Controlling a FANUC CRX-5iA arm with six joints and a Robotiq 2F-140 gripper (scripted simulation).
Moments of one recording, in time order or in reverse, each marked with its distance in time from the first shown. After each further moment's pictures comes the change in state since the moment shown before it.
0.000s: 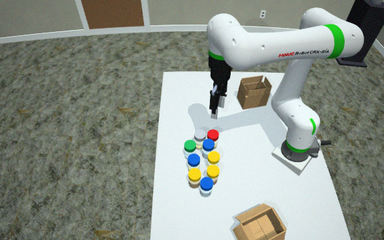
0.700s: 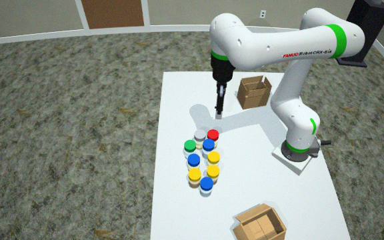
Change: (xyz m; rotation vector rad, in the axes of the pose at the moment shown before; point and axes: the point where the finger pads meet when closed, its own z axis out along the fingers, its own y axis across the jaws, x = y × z) arm -0.006 0.000 -0.004 -0.010 0.013 -0.357
